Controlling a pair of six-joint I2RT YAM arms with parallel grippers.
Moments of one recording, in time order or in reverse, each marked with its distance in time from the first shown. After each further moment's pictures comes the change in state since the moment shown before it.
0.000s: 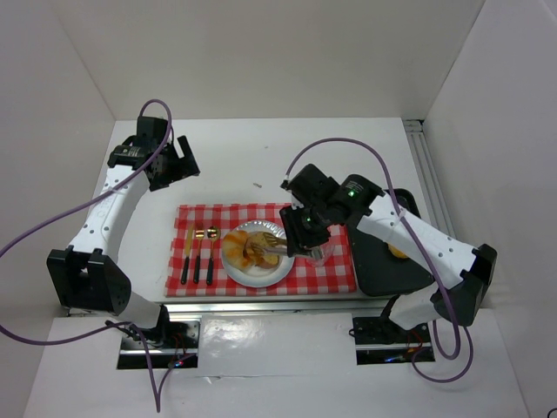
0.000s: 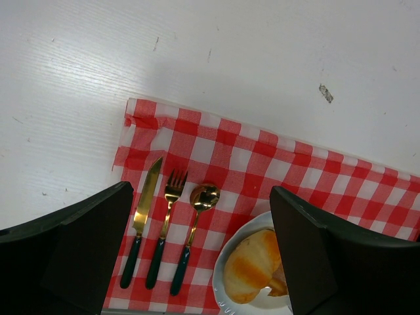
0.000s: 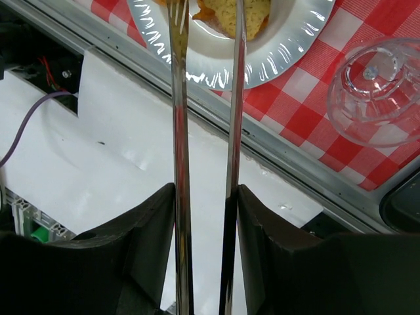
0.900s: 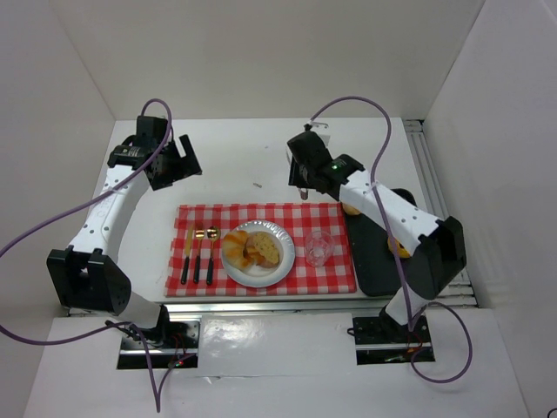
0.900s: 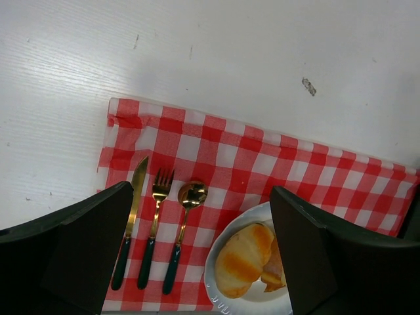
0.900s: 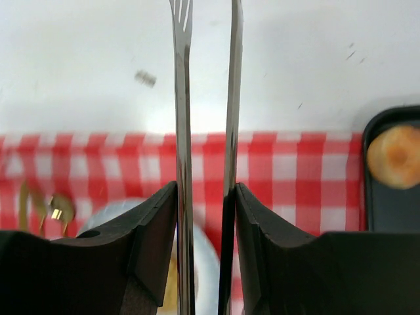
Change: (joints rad) left arm 0.000 0.000 0.000 0.013 0.048 0.000; right arm -0.208 0.195 0.029 0.492 0.536 0.098
